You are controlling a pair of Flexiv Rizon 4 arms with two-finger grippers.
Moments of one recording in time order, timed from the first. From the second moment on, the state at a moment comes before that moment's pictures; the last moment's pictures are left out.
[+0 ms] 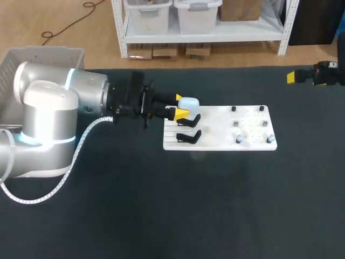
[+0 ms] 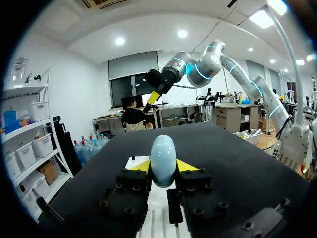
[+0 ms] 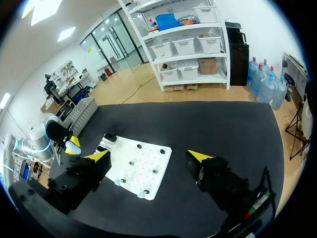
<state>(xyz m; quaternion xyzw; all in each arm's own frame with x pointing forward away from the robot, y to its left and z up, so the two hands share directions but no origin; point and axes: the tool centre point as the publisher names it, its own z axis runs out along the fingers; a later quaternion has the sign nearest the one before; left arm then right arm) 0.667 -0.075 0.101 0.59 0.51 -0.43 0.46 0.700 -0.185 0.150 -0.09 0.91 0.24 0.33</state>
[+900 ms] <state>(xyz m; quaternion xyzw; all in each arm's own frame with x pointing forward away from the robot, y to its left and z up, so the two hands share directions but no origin) 0.635 -0.097 0.115 0.57 0.49 -0.47 0.46 0.683 -0.169 0.150 -0.12 0.91 0.24 0.32</state>
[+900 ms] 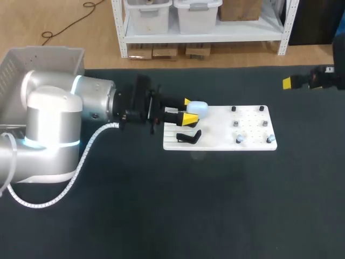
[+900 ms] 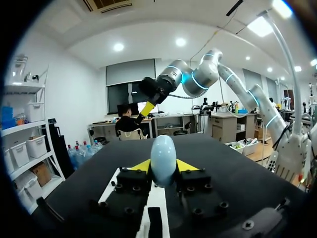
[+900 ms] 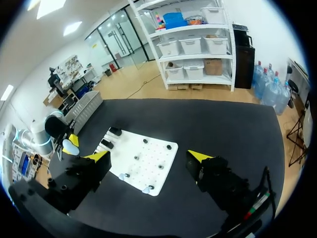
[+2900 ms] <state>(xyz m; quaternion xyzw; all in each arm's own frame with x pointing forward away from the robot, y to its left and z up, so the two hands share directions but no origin) 0.608 -0.079 0.102 0.57 0.47 -0.47 0.48 0.593 -0.055 0.149 -0.23 0.90 0.25 0.27</state>
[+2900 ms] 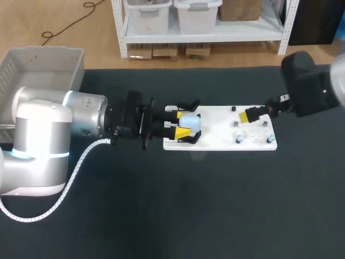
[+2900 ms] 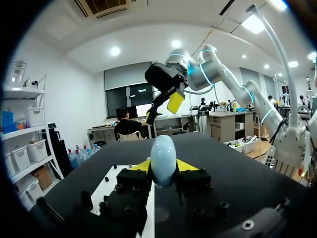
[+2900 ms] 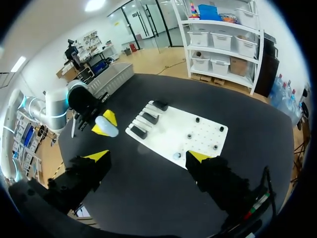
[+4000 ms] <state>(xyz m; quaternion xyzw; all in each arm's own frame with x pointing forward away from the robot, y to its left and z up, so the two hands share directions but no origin) 0.608 -0.079 0.102 0.57 0.47 -0.47 0.48 0.563 0.023 0.133 -0.22 0.92 0.25 0.22</state>
